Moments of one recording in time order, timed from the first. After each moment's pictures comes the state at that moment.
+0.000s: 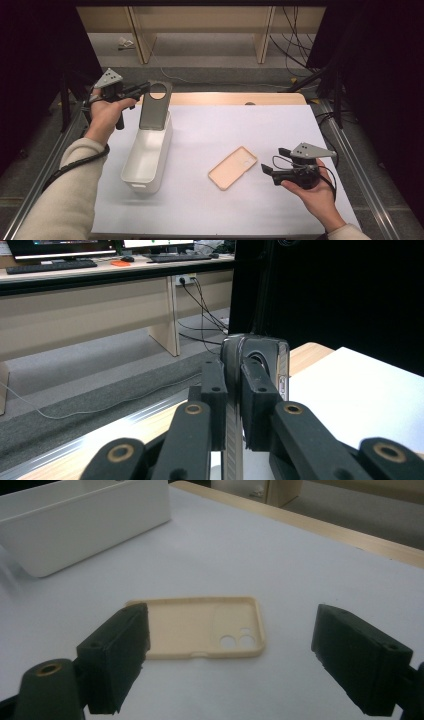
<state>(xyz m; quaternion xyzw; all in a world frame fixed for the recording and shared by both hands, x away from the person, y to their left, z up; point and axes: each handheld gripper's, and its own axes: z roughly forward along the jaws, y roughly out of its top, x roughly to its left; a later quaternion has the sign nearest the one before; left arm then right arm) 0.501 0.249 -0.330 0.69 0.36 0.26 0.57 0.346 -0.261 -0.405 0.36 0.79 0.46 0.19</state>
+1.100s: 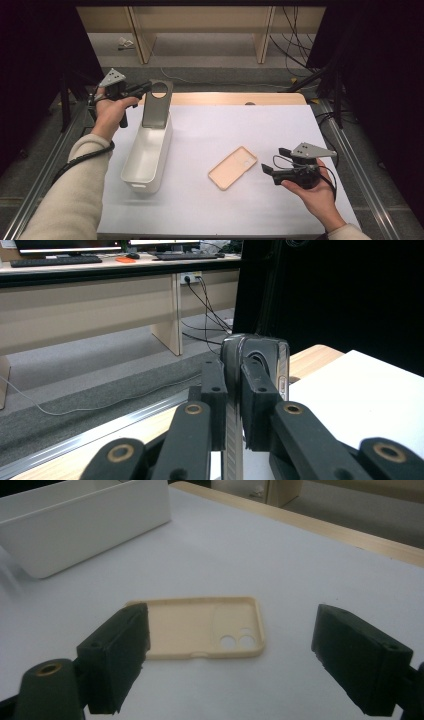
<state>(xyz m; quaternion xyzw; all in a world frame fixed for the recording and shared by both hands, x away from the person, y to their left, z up) 0.519 0.249 -0.344 0.68 0.38 0.26 0.57 0.347 -0.261 -0.406 0.37 0.78 0.46 0.19</state>
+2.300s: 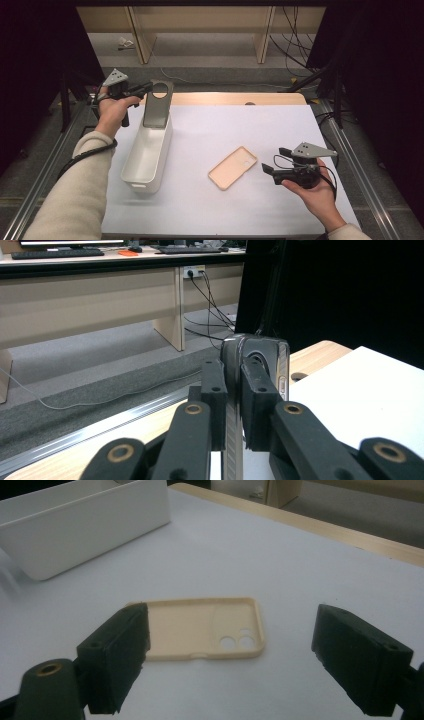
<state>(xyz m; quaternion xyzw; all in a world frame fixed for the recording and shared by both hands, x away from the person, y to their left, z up) 0.531 0.249 -0.354 0.69 0.39 0.26 0.56 0.348 -0.263 -0.406 0.37 0.78 0.47 0.19</state>
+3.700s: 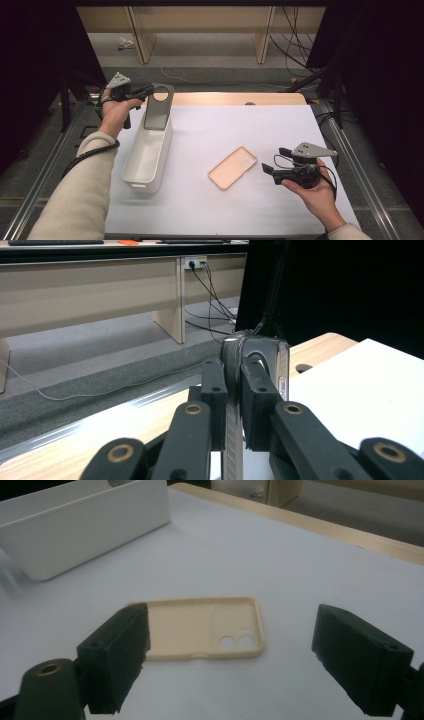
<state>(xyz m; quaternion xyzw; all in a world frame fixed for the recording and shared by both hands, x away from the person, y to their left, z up) 0.539 0.250 -0.371 0.69 0.39 0.25 0.55 0.348 -0.263 -0.406 0.37 0.78 0.47 0.18</state>
